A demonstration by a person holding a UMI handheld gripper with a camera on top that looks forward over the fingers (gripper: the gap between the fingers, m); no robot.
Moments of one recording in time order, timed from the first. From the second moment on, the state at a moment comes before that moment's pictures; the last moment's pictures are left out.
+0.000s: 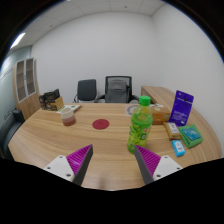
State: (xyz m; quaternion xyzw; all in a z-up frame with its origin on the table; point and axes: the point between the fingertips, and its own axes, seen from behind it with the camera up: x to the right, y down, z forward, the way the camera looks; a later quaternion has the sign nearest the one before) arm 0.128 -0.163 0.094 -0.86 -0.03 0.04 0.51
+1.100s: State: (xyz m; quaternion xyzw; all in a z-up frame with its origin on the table) arm 0.192 -0.005 0.064 -0.80 -0.07 -0.09 0.58
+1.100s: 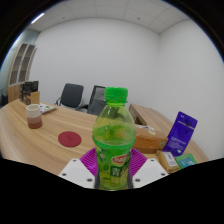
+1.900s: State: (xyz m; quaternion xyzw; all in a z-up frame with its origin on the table) arm -0.010 0.147 0.133 -0.50 -0.62 -0.52 0.30
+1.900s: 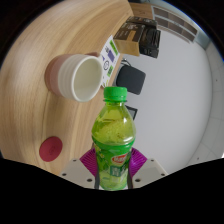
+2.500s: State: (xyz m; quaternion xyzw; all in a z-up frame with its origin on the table) arm -0.035 0.124 0.154 -0.63 -0.52 -0.40 0.42
